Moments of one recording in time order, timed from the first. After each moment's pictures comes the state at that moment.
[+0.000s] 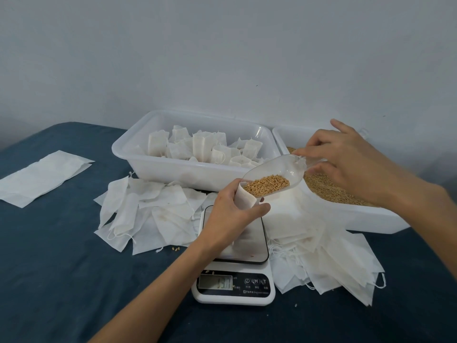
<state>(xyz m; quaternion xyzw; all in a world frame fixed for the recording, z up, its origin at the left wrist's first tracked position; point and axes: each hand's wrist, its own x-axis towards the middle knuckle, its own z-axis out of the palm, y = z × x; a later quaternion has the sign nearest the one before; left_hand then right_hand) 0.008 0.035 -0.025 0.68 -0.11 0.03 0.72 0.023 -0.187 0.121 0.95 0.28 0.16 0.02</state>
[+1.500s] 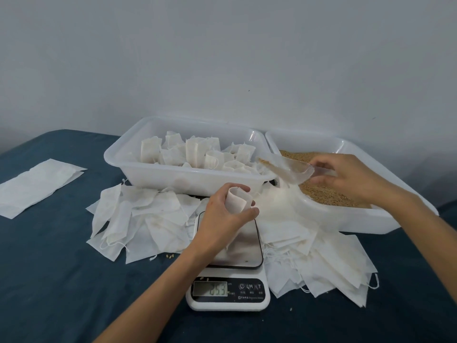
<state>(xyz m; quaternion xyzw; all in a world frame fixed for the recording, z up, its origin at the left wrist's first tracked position) 0.007 0.036 -0.022 0.70 -0.09 0.05 0.71 0.059 -0.236 0.084 0.97 0.14 0.05 -0.19</state>
